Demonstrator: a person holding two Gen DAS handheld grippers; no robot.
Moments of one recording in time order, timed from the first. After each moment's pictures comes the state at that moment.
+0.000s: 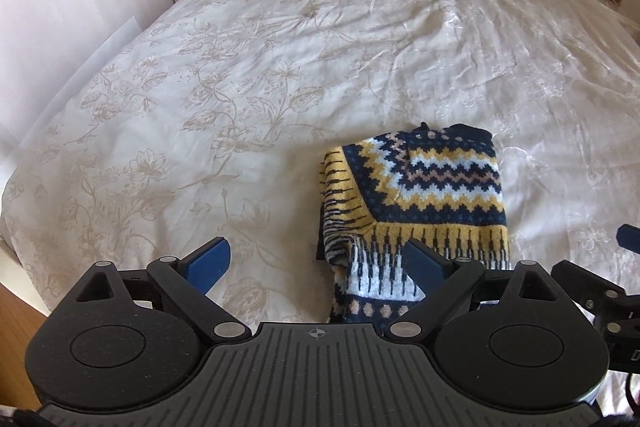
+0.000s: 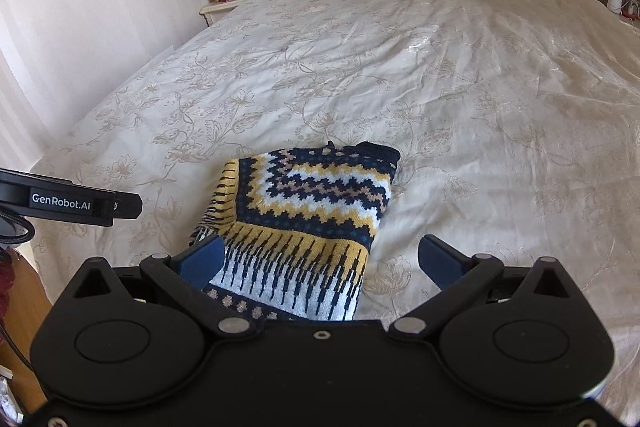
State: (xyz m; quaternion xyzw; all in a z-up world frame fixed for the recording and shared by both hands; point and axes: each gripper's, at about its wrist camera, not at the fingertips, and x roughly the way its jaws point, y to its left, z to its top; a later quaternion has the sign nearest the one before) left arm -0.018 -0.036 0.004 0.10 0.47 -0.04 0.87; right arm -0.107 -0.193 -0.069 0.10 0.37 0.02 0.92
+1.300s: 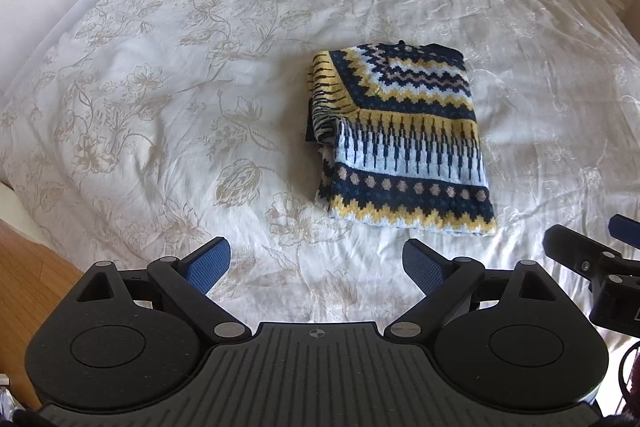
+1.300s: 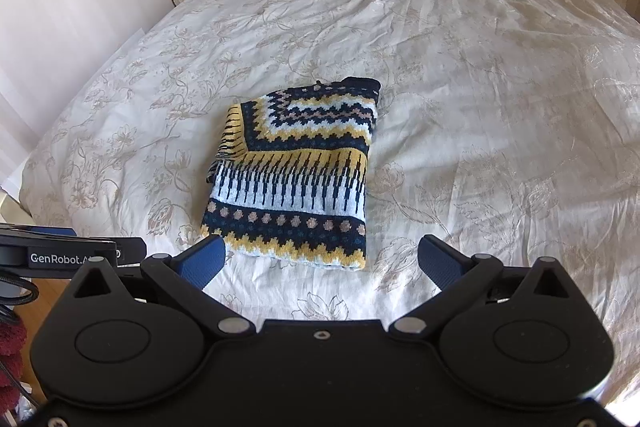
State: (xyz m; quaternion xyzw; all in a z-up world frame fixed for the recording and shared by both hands) left arm -0.095 -0.006 -0.001 0.08 0.54 -0.06 0.84; right arm -0.177 -0.159 -0.058 0.14 0.42 -0.04 0.89
